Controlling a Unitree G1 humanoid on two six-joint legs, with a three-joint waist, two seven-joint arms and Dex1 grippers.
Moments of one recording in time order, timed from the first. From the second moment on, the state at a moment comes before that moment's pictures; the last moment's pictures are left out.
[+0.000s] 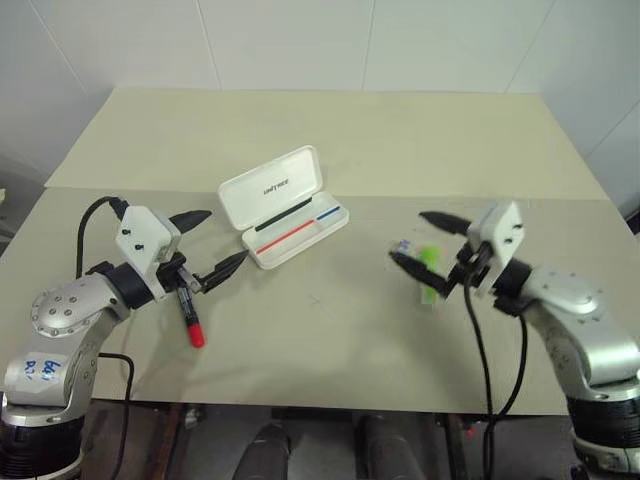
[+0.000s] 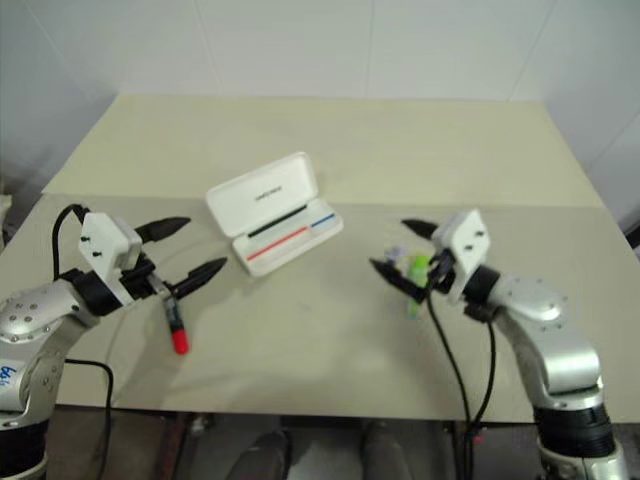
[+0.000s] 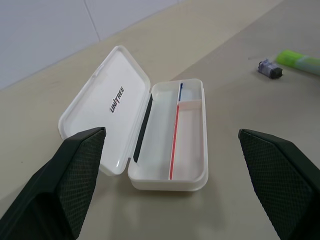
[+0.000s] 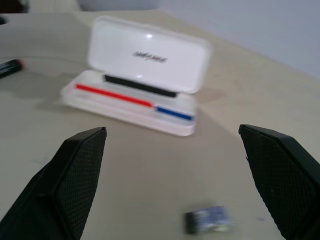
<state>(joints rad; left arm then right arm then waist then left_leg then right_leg) -0.17 0.70 0.29 -0.43 -0.44 0.44 -0.65 -0.26 -0.61 -0.09 -0.38 0.45 0.41 0.73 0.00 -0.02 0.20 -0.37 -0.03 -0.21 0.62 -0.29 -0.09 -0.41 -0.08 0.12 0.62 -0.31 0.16</state>
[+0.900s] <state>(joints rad) -0.46 0.59 -0.14 -0.14 -0.16 0.46 -0.70 -0.10 -0.71 -0.23 -0.67 0.60 0.62 0.62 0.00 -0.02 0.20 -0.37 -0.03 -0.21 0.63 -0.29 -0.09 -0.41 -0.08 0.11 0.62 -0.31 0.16</state>
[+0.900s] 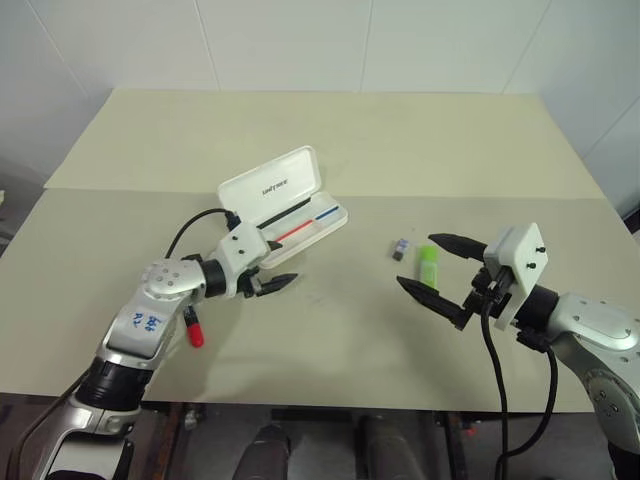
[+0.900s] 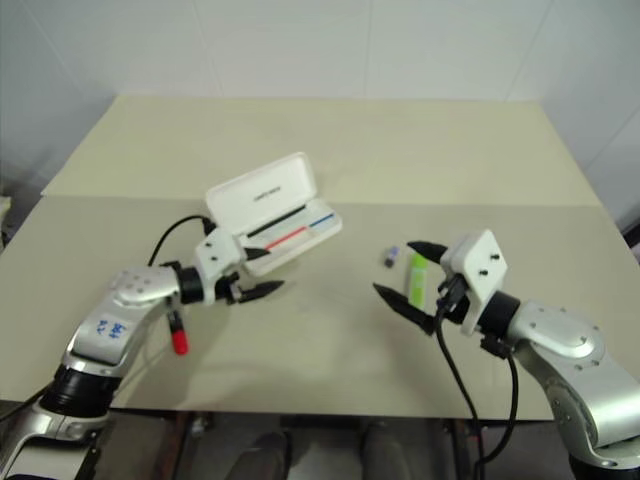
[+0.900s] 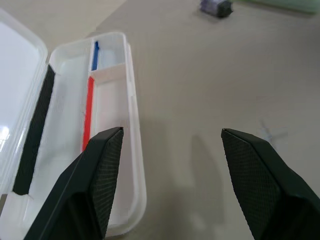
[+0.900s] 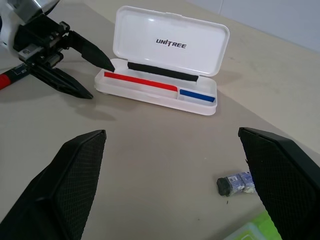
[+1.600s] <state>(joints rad) -0.59 0.51 -0.25 -0.03 -0.08 0.67 -0.67 -0.13 -0.69 -0.25 -0.80 0.67 0.68 0.44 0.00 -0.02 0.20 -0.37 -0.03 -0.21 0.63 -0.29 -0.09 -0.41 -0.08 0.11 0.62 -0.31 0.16</state>
